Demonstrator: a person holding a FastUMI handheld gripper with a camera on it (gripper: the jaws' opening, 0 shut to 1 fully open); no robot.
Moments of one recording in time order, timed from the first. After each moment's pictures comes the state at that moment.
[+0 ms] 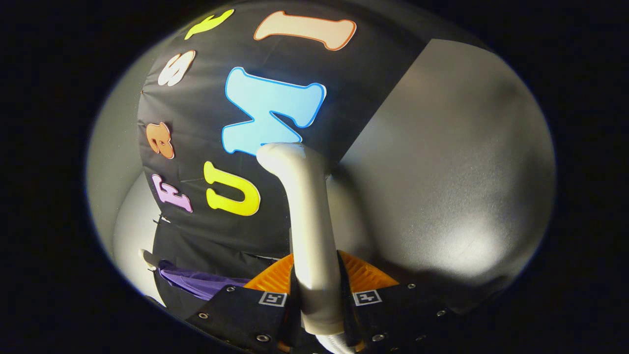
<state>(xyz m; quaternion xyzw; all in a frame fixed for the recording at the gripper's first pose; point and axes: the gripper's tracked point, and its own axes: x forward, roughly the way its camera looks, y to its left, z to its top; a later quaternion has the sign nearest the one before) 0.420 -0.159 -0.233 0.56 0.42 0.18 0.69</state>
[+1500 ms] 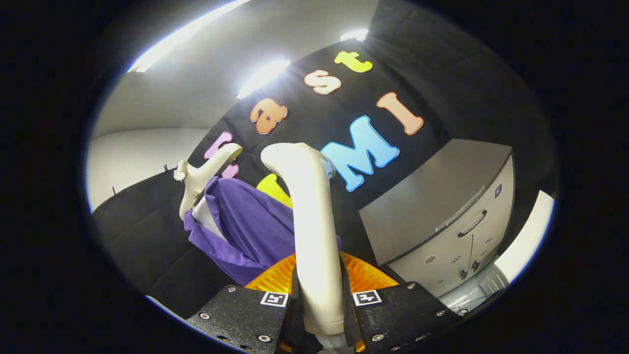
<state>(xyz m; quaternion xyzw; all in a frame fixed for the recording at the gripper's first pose) 0.143 0.025 0.043 0.37 0.19 0.09 0.90</state>
